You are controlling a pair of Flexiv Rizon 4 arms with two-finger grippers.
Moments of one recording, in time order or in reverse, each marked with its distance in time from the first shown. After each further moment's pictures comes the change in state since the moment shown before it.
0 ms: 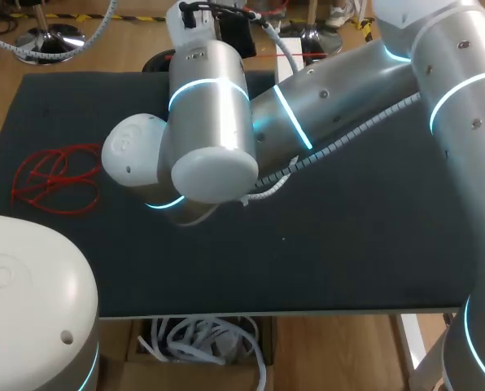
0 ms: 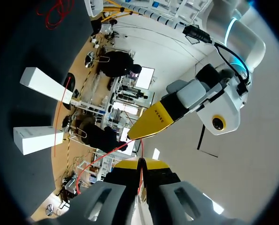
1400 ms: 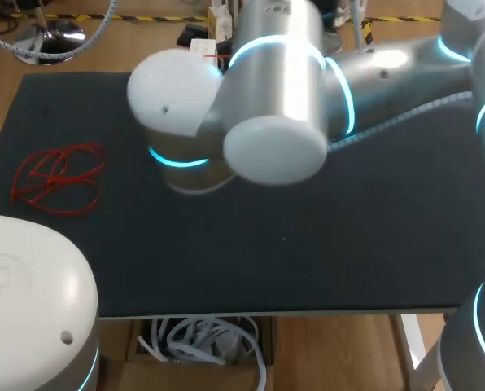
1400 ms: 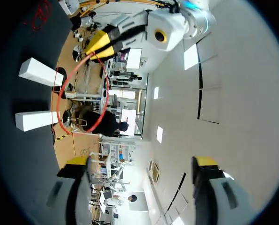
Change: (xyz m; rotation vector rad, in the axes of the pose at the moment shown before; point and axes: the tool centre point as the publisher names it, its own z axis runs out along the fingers) left arm 0.000 -0.001 0.000 0.001 0.000 0.001; right arm -0.056 -0.148 -0.046 0.166 0.002 0.172
